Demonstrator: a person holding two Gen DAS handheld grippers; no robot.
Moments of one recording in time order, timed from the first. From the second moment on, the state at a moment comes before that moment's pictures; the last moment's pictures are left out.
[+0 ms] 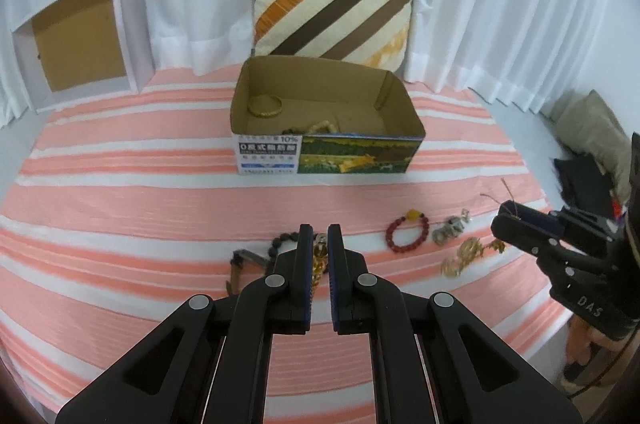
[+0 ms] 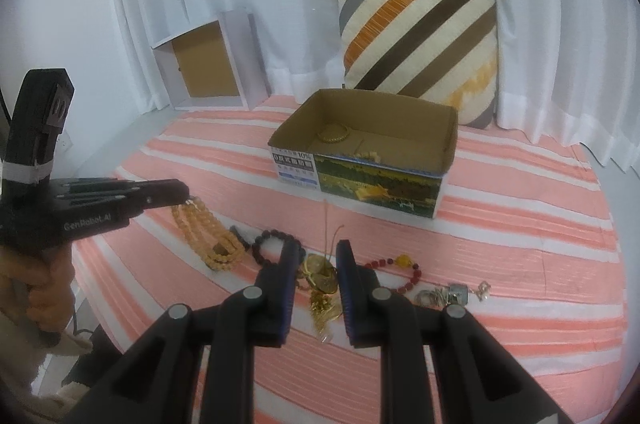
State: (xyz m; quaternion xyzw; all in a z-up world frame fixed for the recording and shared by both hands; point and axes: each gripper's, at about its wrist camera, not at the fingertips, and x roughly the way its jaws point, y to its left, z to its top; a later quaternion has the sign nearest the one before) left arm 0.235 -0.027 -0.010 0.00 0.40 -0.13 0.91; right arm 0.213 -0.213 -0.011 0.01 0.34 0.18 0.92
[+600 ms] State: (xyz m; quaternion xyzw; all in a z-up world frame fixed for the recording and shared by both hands) left arm 0.264 -0.026 -0.017 0.01 0.41 -0.13 0.90; right arm 0.247 -0.203 -0.008 0.01 0.34 0.19 0.92
